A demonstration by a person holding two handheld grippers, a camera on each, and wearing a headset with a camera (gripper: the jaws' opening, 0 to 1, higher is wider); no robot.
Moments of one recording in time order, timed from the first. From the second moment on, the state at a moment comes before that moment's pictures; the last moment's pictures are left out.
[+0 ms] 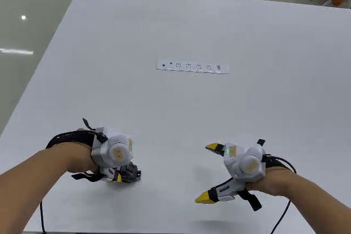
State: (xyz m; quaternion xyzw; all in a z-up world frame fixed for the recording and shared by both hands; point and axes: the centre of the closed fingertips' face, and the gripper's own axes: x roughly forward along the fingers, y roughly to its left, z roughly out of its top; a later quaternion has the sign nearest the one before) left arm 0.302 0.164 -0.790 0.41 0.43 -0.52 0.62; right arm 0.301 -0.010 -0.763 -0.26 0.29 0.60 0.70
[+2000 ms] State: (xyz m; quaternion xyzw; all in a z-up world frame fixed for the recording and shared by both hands) left arm 0.302 0.163 -0.792 0.37 0.42 -0.53 0.64; right arm 0.299 0.137 -0.826 -0.29 0.27 0.65 0.65
